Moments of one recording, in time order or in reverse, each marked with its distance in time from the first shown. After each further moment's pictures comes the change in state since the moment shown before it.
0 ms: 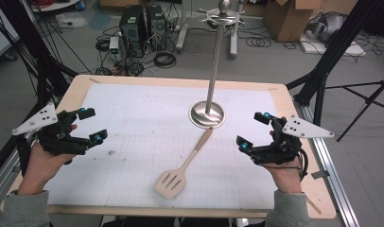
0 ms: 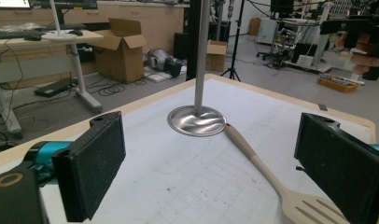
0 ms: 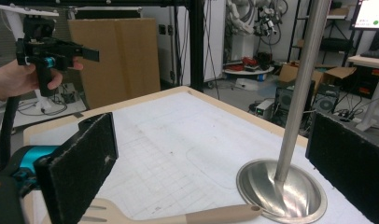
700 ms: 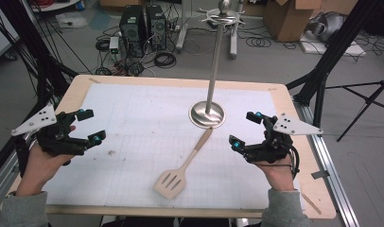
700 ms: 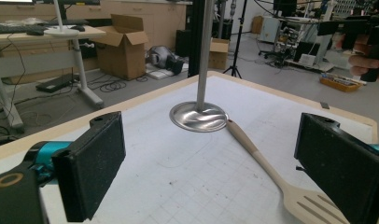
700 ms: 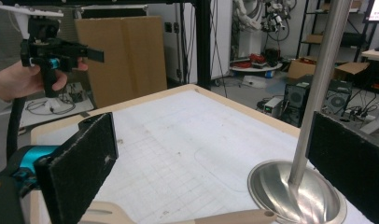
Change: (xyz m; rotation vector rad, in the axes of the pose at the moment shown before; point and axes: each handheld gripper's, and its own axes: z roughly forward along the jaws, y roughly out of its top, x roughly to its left) left arm 0.003 -0.004 -0.004 -0.002 0.009 -0.018; right arm 0.002 -0.003 0.018 0.009 0.026 0.017
